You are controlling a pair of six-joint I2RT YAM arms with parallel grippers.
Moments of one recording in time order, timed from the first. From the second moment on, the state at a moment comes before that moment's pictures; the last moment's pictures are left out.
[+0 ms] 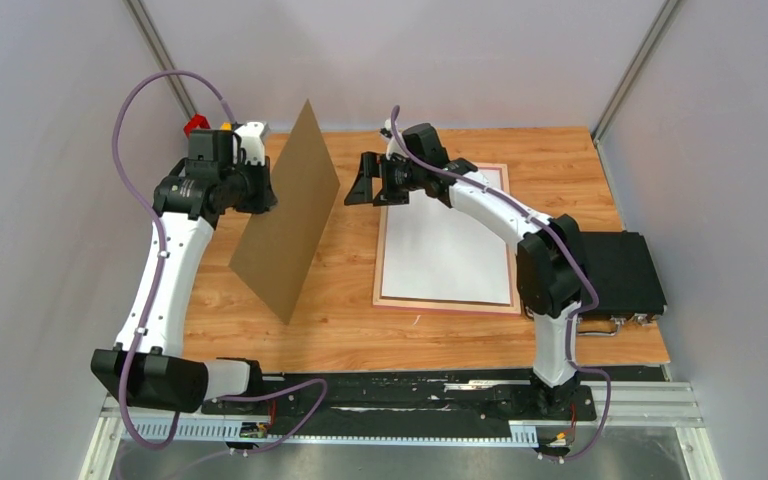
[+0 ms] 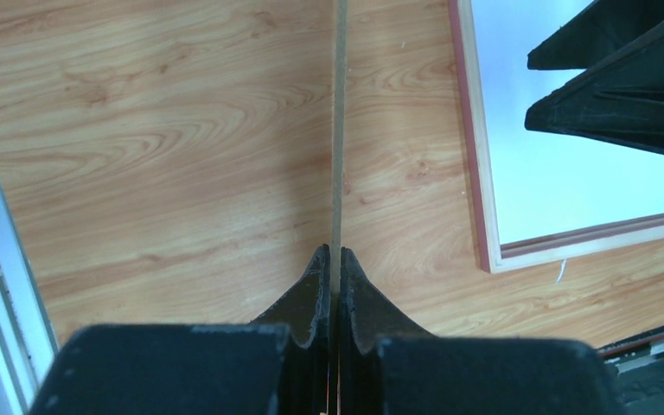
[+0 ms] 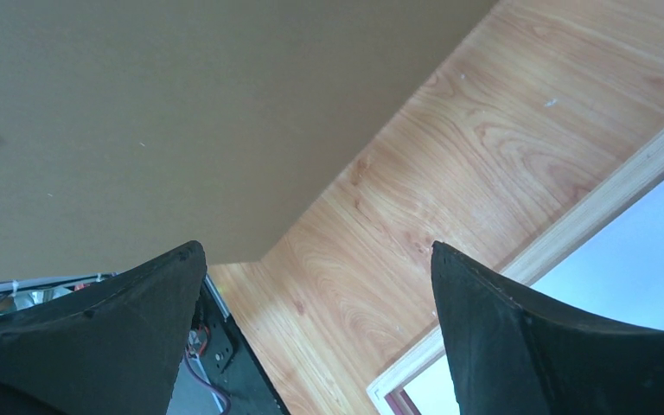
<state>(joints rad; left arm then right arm) -0.10 1.29 1.48 -0.96 0.20 -0.01 0.58 1.99 1.69 -0.32 -0.56 0.52</state>
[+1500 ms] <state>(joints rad) -0.12 1.30 1.48 -0.92 0.13 -0.09 0.59 2.11 2.05 -0.41 -0.63 0.64</state>
